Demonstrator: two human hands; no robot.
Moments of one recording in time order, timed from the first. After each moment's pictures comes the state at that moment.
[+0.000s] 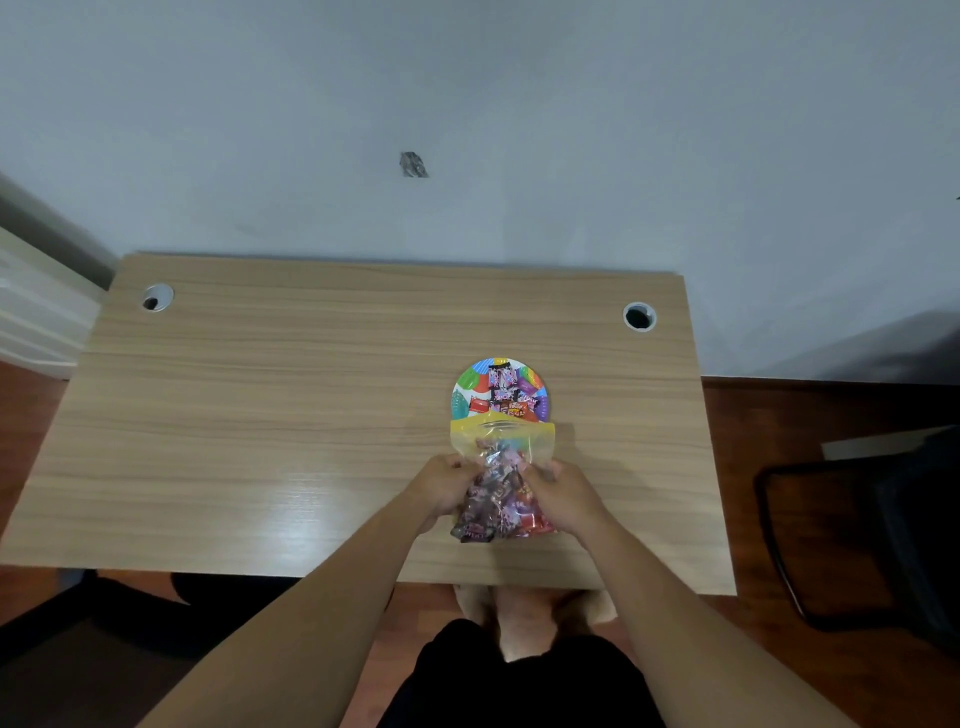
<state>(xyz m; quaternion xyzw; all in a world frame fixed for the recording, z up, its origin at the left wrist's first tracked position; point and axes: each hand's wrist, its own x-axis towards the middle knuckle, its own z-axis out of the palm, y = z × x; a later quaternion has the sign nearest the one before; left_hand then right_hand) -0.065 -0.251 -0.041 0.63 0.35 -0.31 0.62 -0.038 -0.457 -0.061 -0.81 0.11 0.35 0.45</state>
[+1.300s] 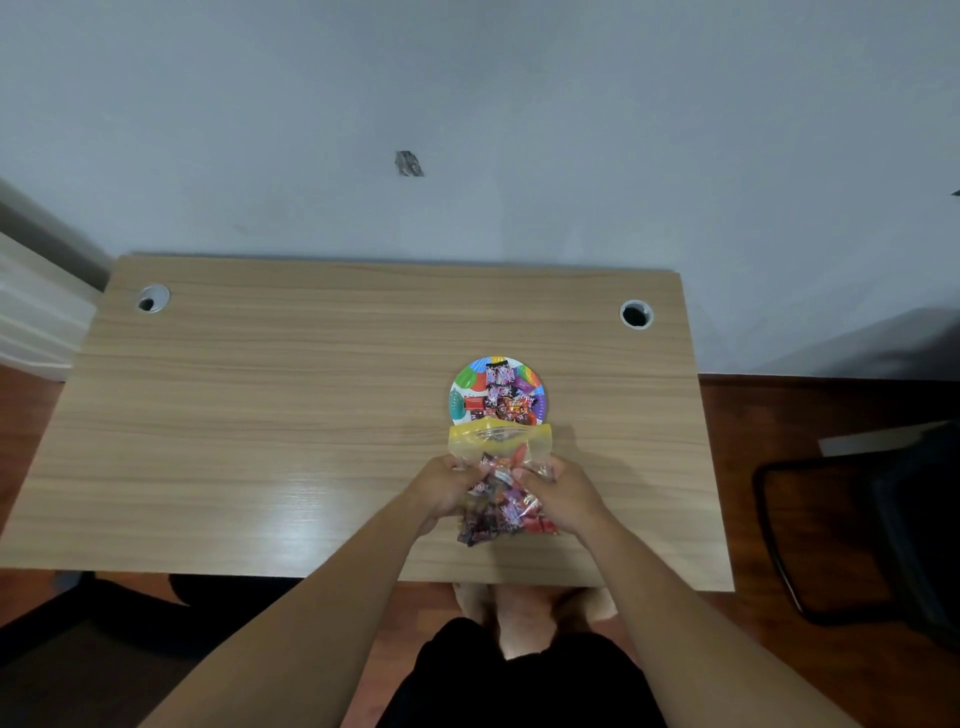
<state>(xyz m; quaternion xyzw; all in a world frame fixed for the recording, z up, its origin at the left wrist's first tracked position) -0.067 -0.255 -0.031 0.62 0.35 -0.32 0.63 -0.041 -0.463 -0.067 -0.82 0.10 0.33 0.46</state>
